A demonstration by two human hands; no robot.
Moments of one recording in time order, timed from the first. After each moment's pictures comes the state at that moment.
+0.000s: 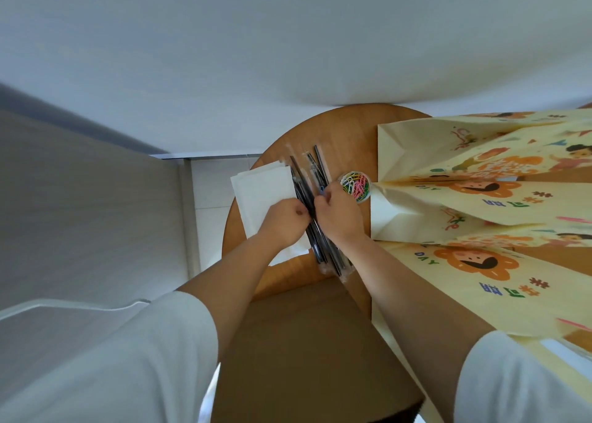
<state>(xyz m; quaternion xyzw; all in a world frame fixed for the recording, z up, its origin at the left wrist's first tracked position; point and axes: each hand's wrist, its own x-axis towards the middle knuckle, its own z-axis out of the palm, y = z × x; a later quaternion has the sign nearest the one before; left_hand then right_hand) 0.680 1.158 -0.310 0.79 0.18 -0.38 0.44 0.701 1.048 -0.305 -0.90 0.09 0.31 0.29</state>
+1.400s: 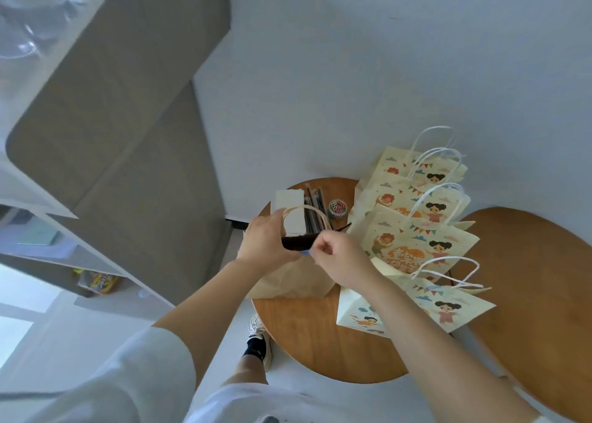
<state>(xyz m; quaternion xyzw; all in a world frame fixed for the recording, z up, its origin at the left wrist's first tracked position) 0.417 1.109 -0.110 0.93 0.16 0.00 0.33 0.459 0.950 -0.090 -0.88 -0.25 0.20 0.36</state>
